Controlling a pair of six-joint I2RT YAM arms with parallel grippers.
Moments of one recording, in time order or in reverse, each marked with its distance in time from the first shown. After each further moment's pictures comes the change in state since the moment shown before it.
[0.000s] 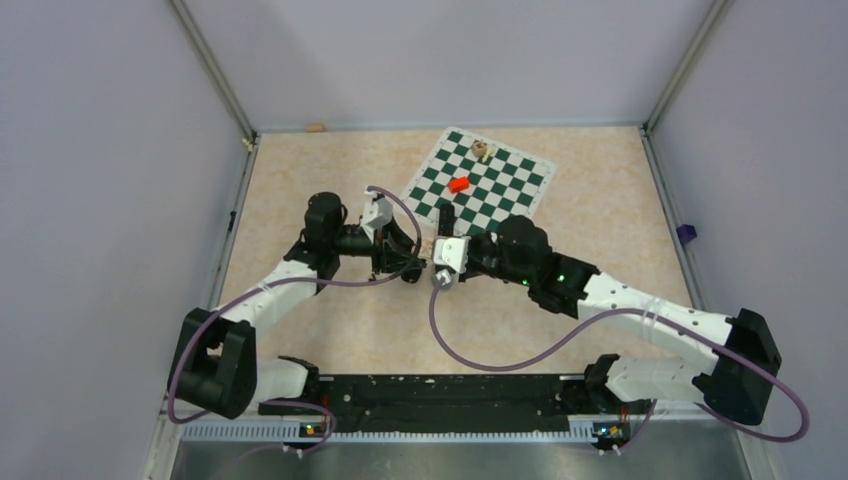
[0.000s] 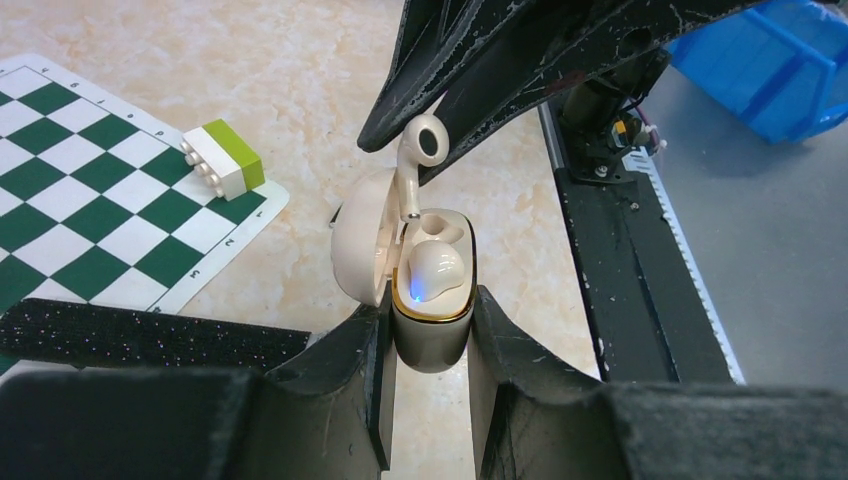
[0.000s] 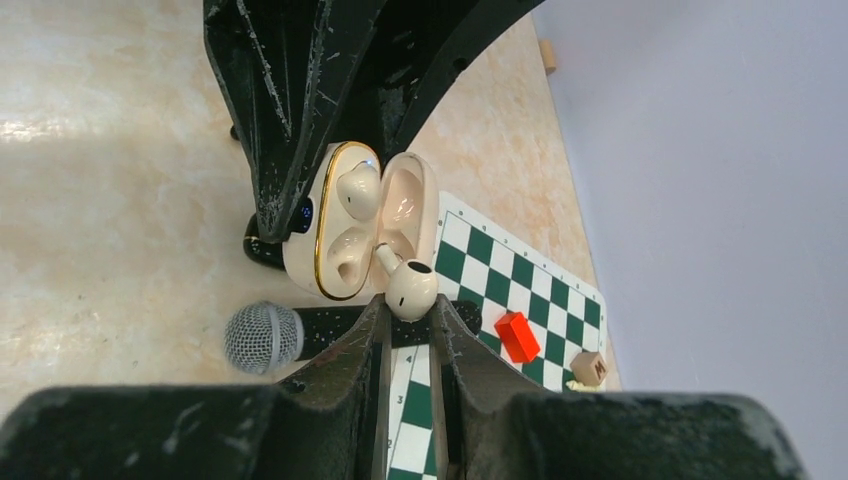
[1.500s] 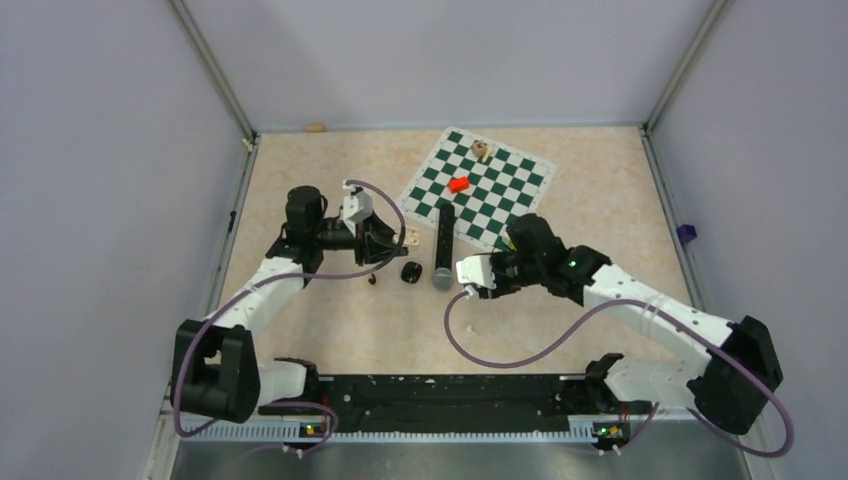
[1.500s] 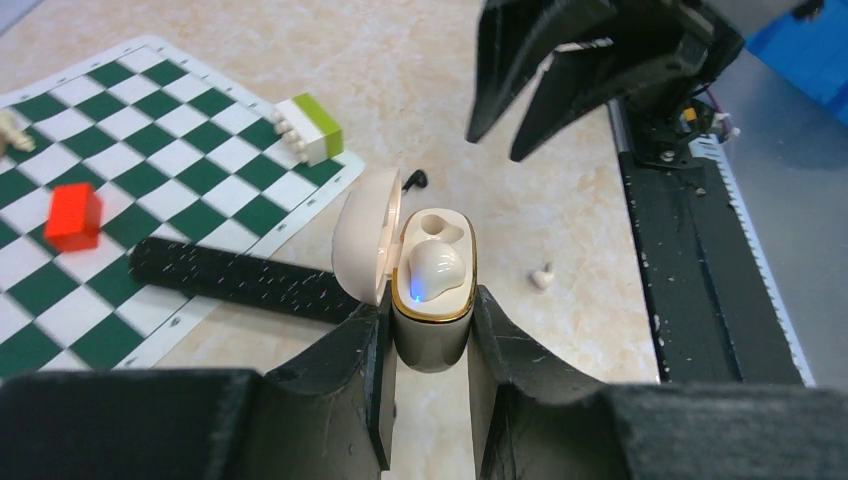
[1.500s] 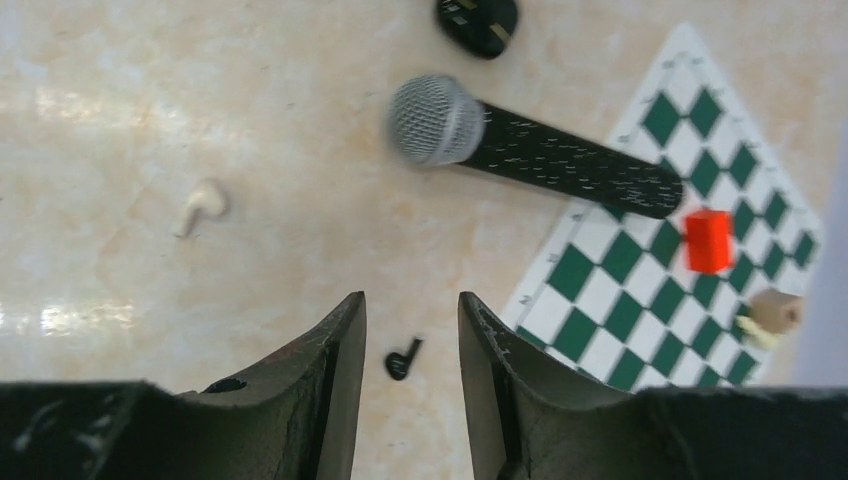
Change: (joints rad) left arm 0.121 -0.035 0.047 -0.217 0.018 0.211; right arm -0.198 -0.034 -0.002 -0.485 -0.236 -0.236
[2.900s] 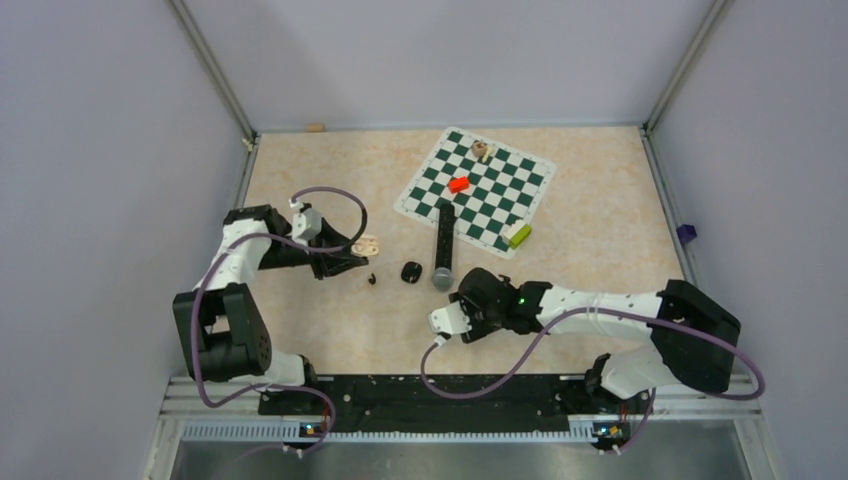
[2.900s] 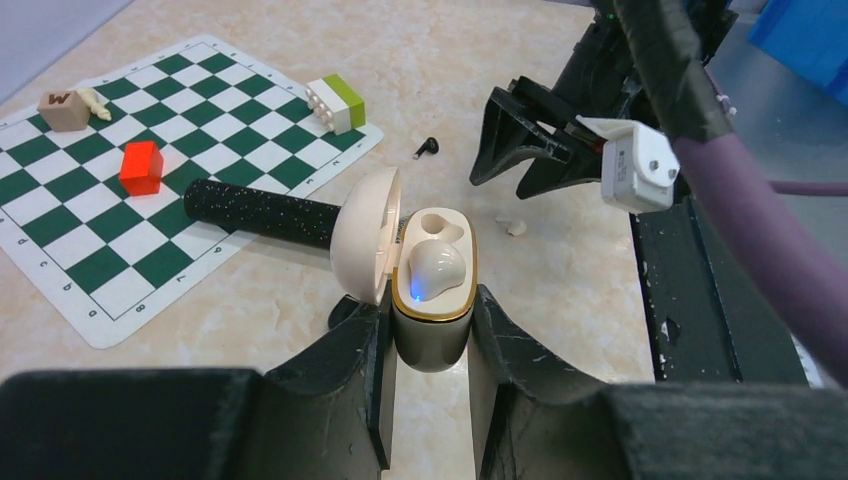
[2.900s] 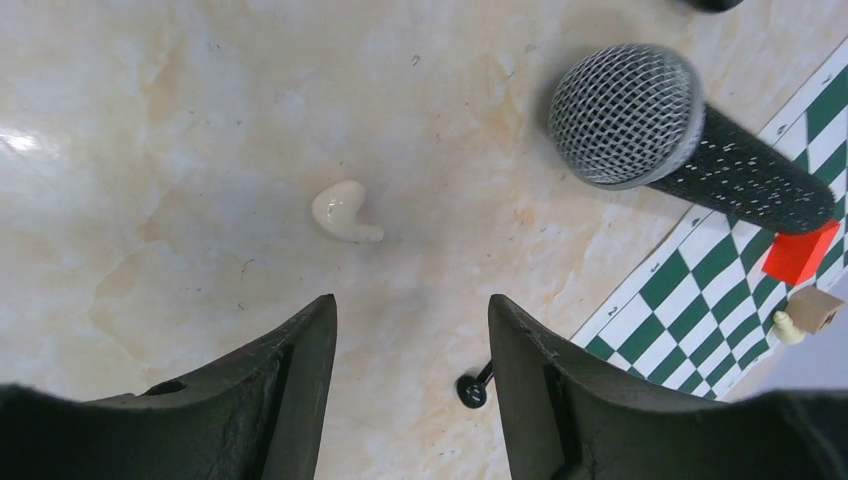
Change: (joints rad) left arm 0.369 0.187 0.299 -1.603 0.227 1.551; right arm 0.328 0.274 -0.163 0.174 0.478 0.058
